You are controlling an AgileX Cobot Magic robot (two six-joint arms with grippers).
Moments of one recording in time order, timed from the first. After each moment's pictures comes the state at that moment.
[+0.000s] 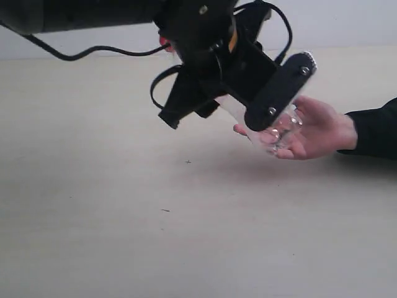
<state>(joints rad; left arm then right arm) -0.88 1.87 -1.59 0.43 0.89 1.21 0.46 0.00 -0.34 -0.42 0.53 0.32</state>
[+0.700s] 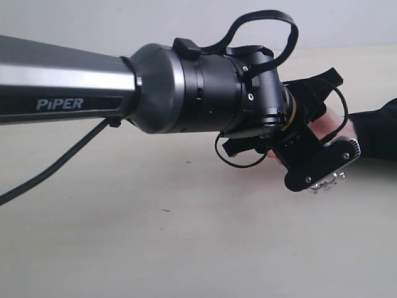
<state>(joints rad) -0.95 2.10 -1.56 0.69 0.46 1.15 0.46 0.00 -0.34 -0.42 0.53 0.32</state>
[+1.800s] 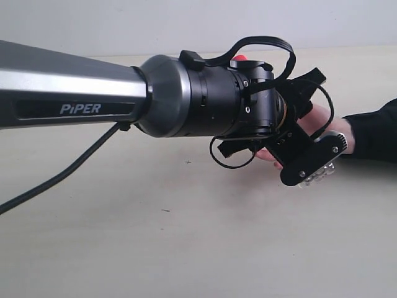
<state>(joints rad) -0.93 2.14 -1.56 0.83 0.46 0.96 0.46 0.00 -0.34 -0.42 0.53 0.32</state>
